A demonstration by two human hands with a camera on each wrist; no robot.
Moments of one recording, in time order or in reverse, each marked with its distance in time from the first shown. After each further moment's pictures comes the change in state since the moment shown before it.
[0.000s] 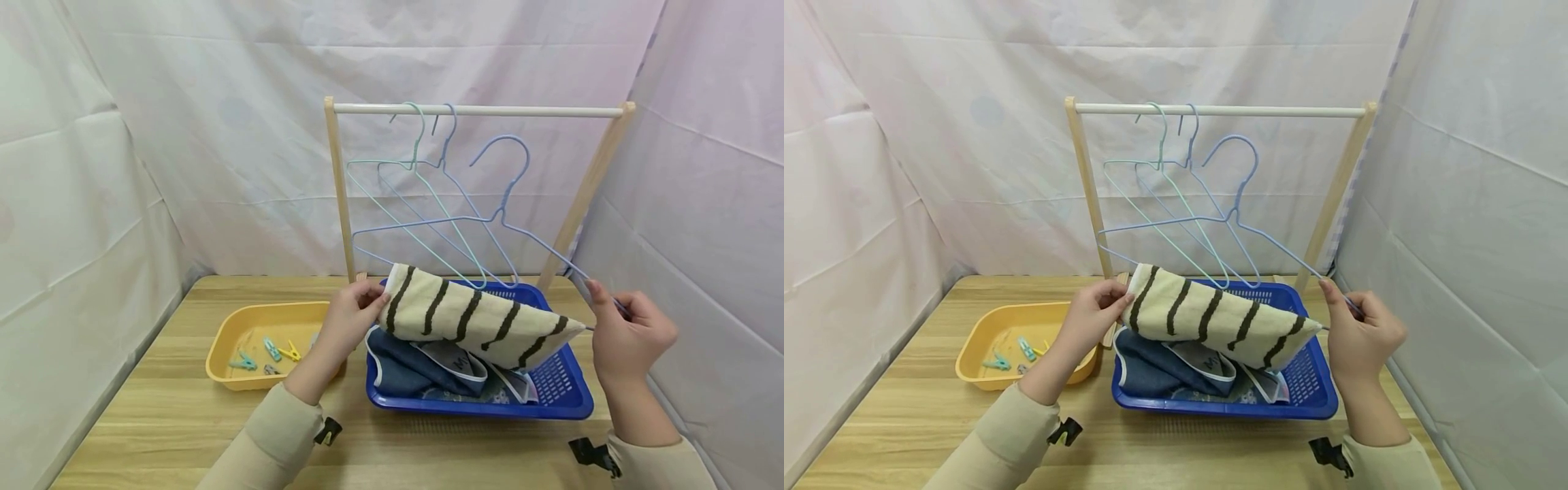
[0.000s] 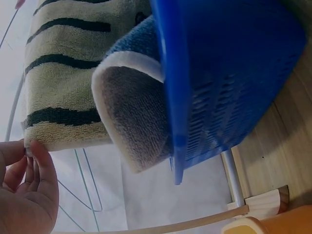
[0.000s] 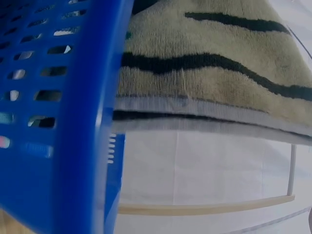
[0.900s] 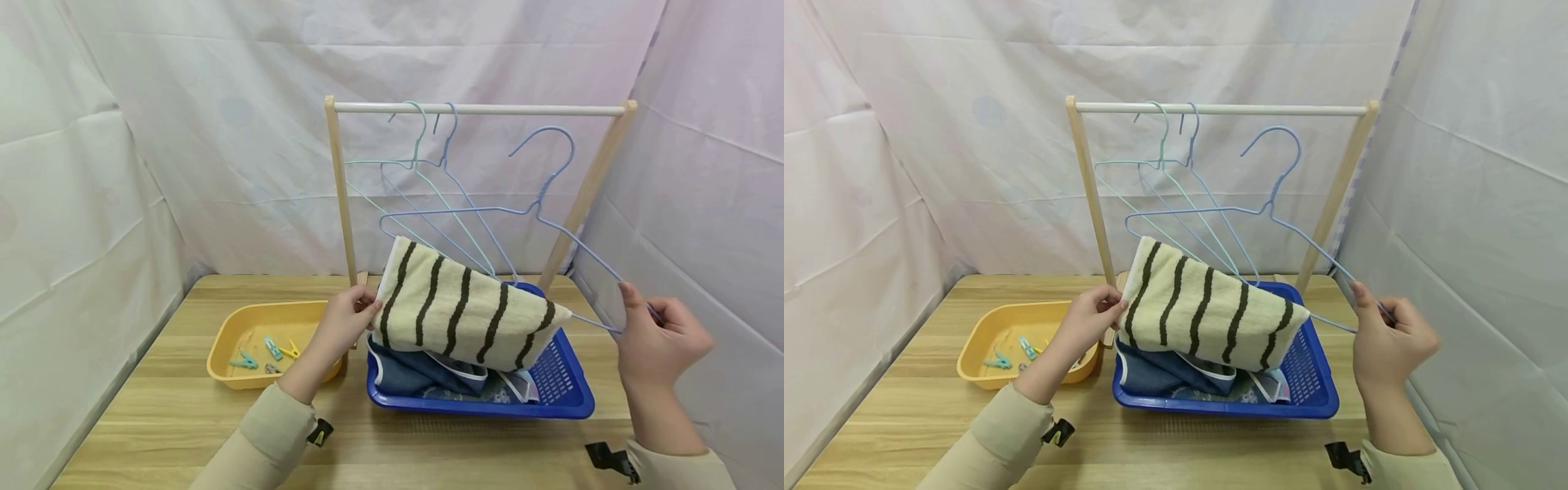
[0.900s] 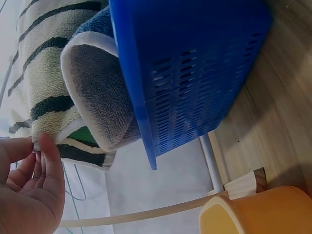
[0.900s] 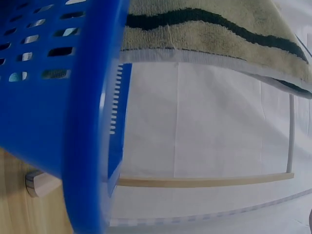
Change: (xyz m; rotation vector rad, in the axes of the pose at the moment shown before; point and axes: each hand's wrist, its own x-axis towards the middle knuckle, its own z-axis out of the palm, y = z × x) left_hand -0.002 -0.018 -0.006 0.043 -0.086 -0.136; right_hand 0.012 -0.006 -0.015 -0.011 0.118 0.028
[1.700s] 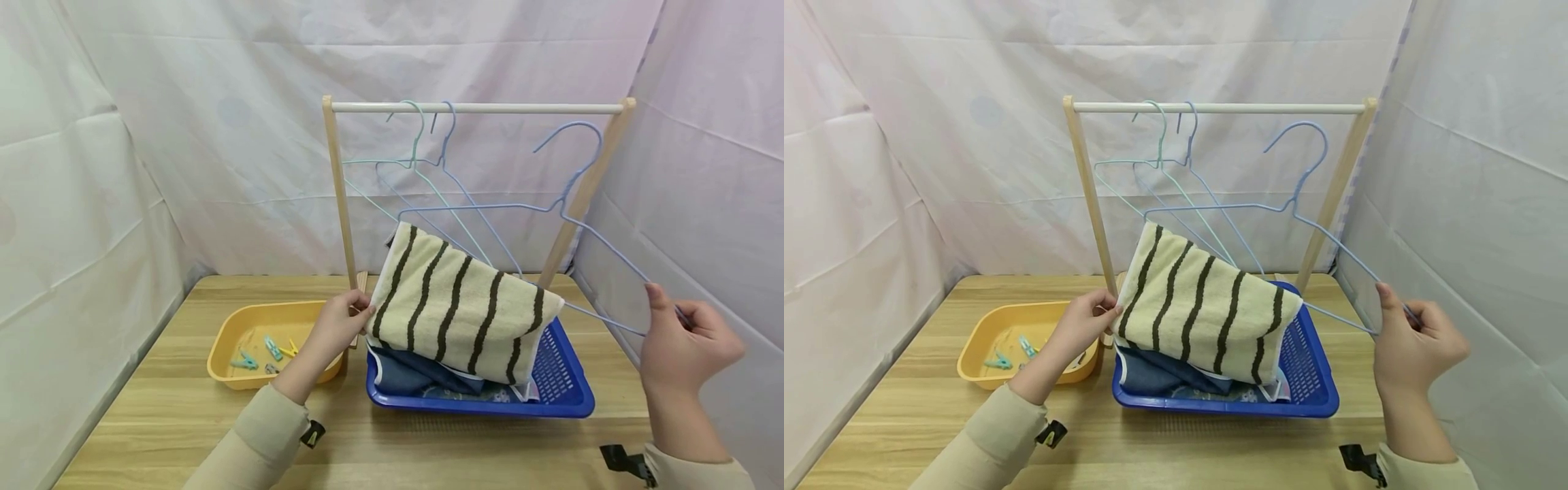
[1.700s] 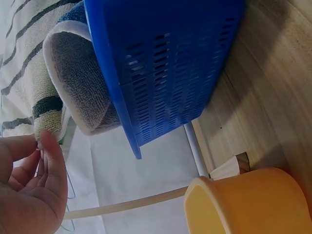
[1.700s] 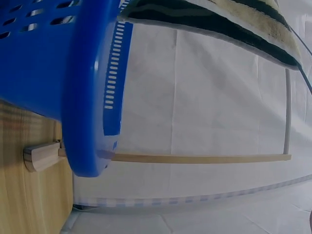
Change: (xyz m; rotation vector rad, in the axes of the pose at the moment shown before) left_hand 0.002 0.008 -0.001 0.072 -0.014 -0.080; right_hand 0.034 -0.001 -0.015 -0.017 0.029 0.036
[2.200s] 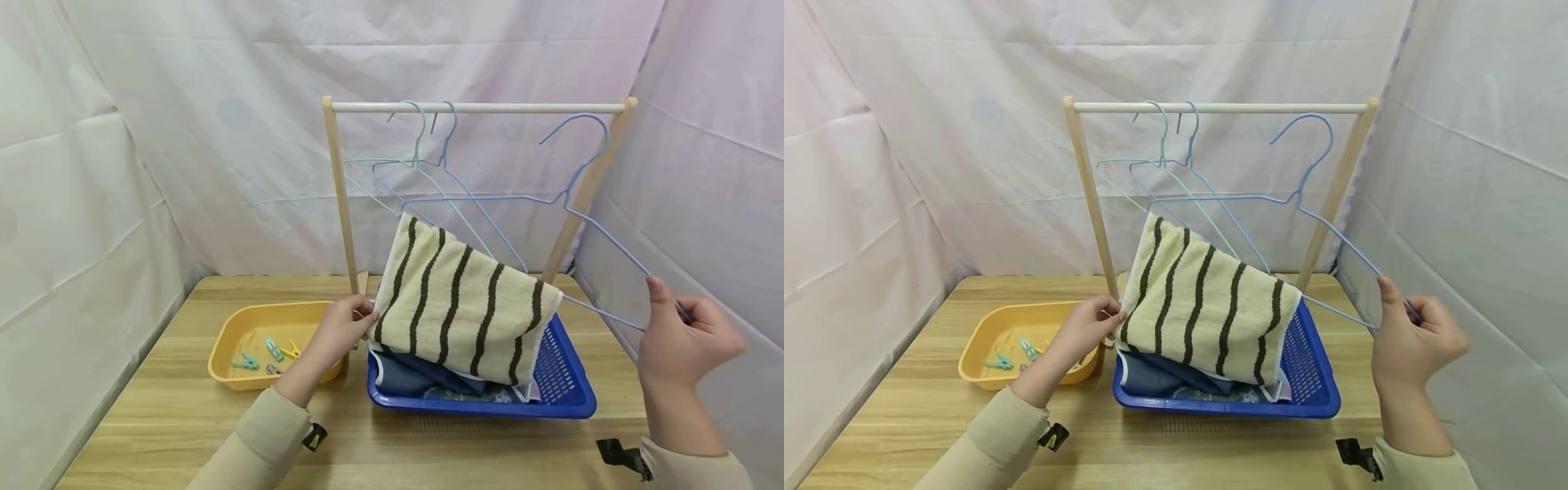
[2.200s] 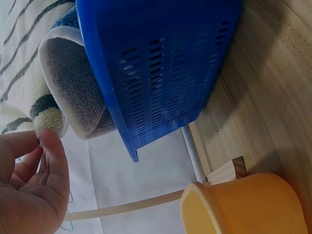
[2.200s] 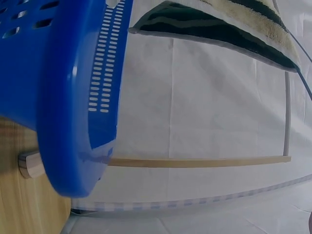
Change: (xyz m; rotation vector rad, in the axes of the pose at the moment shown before) left_hand -0.003 -0.004 0.003 0.035 -0.049 -0.011; right_hand 0.001 -0.002 0.008 0.007 0.036 -0.013
